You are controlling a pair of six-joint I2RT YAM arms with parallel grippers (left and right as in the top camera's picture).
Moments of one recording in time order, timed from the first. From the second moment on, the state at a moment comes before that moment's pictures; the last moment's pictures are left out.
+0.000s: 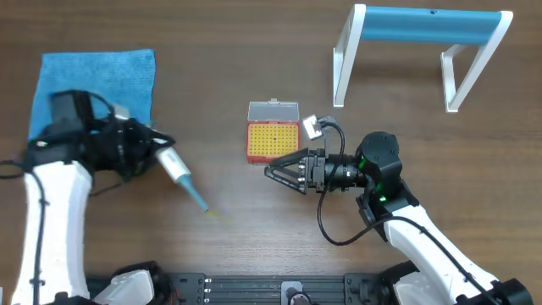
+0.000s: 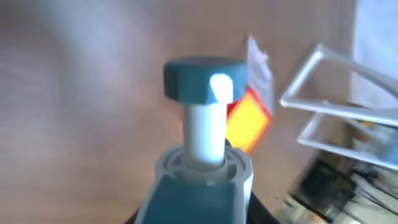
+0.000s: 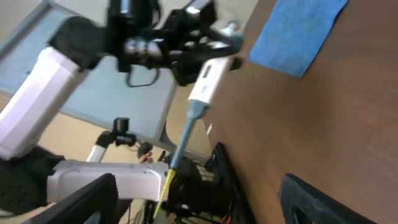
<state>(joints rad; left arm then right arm) 0.27 1.28 1.04 -1.05 0.61 -0.60 0.36 1.21 0.45 0.64 -1.13 0.99</state>
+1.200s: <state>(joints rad) 0.37 2.28 2.23 -1.19 -0.24 0.26 0.36 1.21 0.45 0.58 -0.52 0.87</state>
